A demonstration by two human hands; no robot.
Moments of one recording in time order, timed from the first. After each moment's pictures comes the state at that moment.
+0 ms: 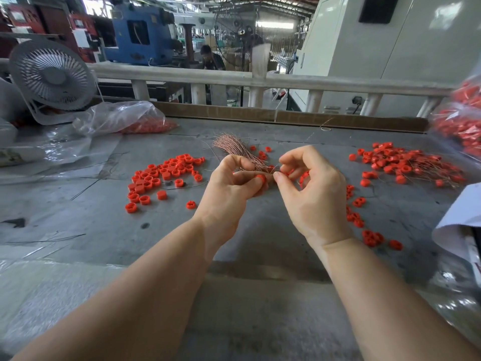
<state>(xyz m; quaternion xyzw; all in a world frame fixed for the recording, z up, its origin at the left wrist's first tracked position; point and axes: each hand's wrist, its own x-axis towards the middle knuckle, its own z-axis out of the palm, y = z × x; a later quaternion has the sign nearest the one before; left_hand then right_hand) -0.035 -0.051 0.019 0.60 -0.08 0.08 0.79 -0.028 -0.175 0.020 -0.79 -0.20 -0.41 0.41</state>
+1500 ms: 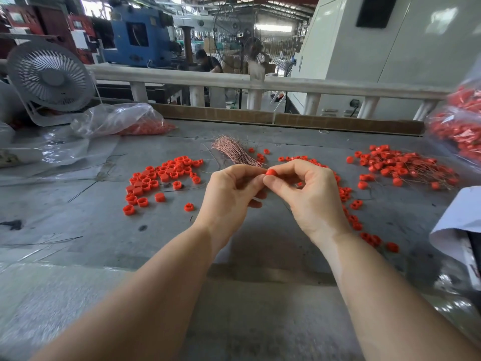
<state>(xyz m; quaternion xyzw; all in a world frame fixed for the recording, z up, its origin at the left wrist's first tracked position) -0.039 -0.054 0.019 0.71 -0.10 0.14 0.68 -0.026 -0.180 0.023 -0.76 -0.20 -0.23 0.57</state>
